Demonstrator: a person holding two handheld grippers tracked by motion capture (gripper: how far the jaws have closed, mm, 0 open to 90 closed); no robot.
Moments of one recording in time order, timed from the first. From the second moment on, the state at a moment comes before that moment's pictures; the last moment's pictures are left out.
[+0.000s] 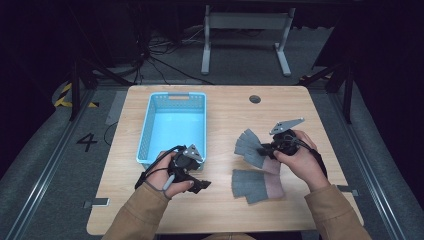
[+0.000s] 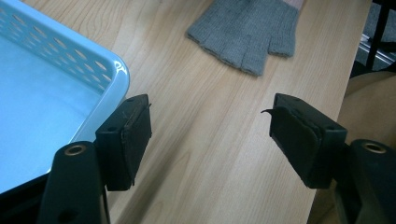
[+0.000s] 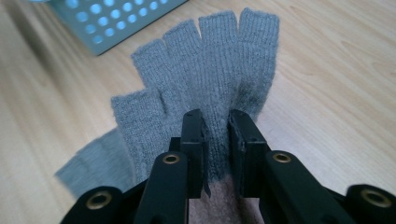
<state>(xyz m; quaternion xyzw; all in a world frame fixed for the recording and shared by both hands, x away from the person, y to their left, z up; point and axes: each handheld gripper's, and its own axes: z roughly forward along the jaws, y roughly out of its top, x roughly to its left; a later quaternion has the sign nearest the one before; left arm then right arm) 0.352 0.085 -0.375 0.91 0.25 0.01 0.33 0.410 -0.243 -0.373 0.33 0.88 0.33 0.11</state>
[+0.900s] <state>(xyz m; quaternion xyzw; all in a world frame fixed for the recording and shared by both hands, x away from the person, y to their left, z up) 0.356 0.073 -0.378 0.92 0.22 0.01 0.32 0.372 -0.243 -0.385 0.24 0.92 0.31 0.05</state>
